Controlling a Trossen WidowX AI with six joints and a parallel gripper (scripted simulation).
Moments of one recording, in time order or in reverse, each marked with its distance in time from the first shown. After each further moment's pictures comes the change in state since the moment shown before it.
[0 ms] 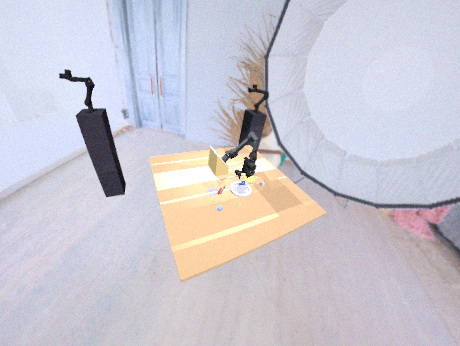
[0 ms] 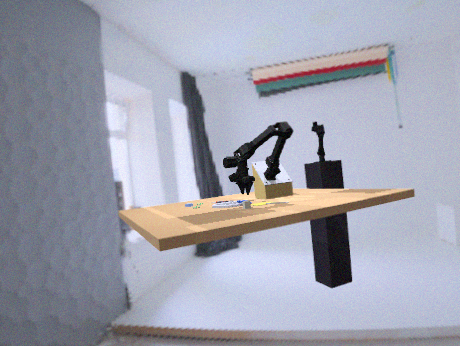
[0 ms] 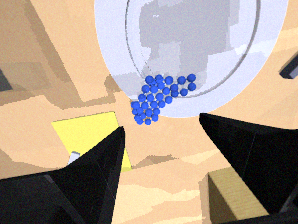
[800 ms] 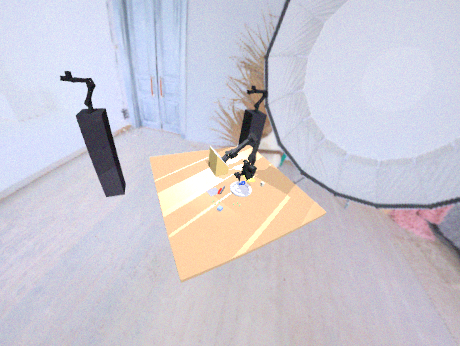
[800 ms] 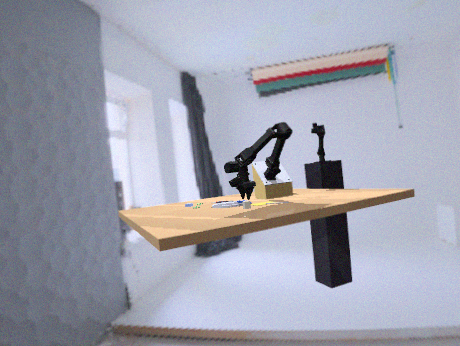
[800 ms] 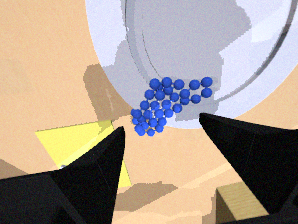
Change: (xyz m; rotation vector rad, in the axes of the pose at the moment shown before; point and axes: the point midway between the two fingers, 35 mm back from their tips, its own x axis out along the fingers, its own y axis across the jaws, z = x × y) arm 0.028 0.002 0.000 -0.016 -0.003 0.007
